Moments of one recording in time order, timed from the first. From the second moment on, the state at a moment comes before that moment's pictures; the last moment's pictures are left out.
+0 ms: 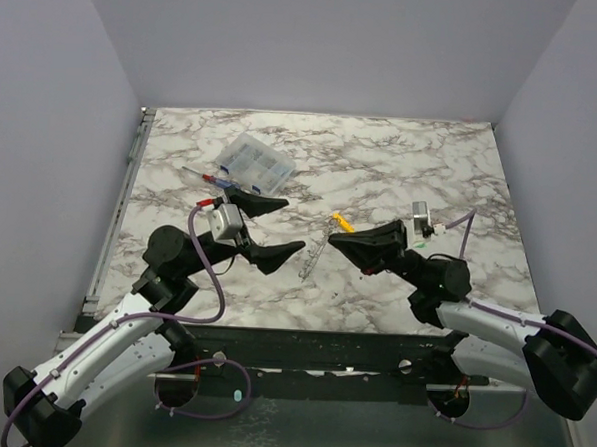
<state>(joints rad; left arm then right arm) -0.66 0.67 0.57 0.43 0.49 -0.11 0.73 1.12 0.30 1.45 -0.43 0.62</state>
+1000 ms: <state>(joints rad) -0.62 0.74 0.58 0.42 0.74 -0.17 0.73 0.81 0.69 0.19 -0.64 -0.09</state>
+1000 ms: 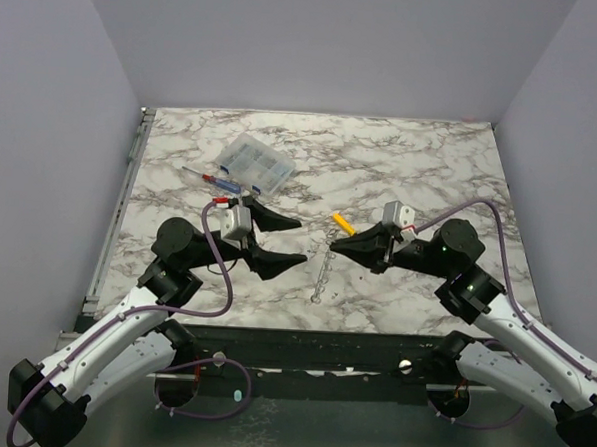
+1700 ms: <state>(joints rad) -0.63 0.78 0.59 0.43 0.82 -0.21 0.73 0.92 0.67 0.28 -0.81 0.02</state>
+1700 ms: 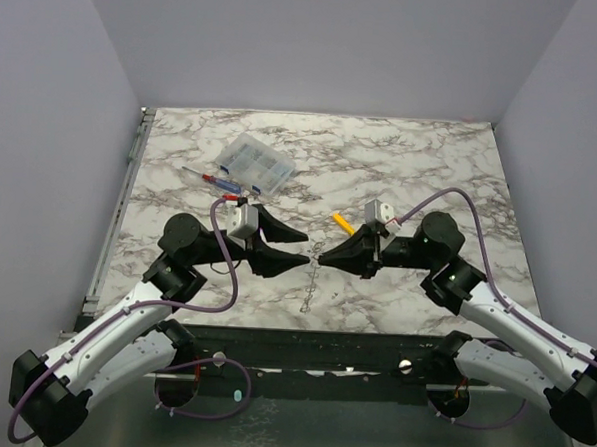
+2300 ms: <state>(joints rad) -0.66 0.81 0.59 0.46 0.84 -0.23 0.73 0.94 0.67 0.41 -0.86 0.10</state>
